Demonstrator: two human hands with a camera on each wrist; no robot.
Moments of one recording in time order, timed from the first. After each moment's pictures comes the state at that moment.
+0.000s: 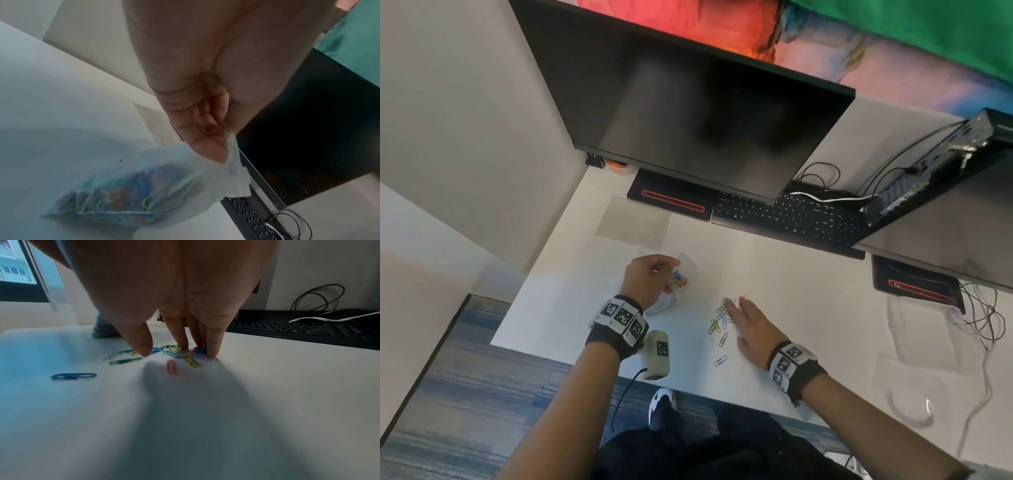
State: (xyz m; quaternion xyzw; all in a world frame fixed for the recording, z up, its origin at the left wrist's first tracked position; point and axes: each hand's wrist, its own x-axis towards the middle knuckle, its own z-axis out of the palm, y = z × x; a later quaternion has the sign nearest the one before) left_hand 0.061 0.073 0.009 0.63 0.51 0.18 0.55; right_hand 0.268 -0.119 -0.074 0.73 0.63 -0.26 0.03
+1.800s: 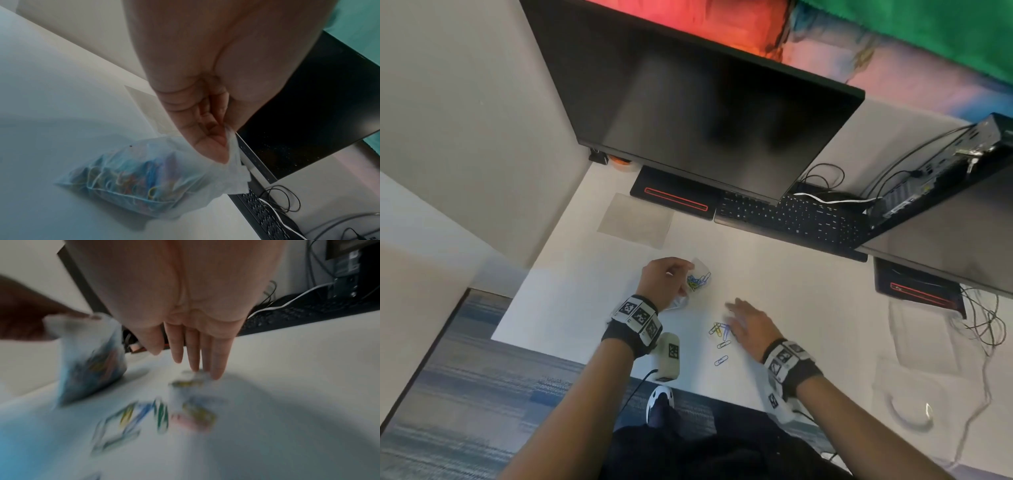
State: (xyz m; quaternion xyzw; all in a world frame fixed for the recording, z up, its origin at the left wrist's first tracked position) left_hand 0.076 0.063 0.000 0.63 0.50 0.17 0.57; right_hand 0.256 -0.102 -0.060 0.78 0.52 -0.35 -0.08
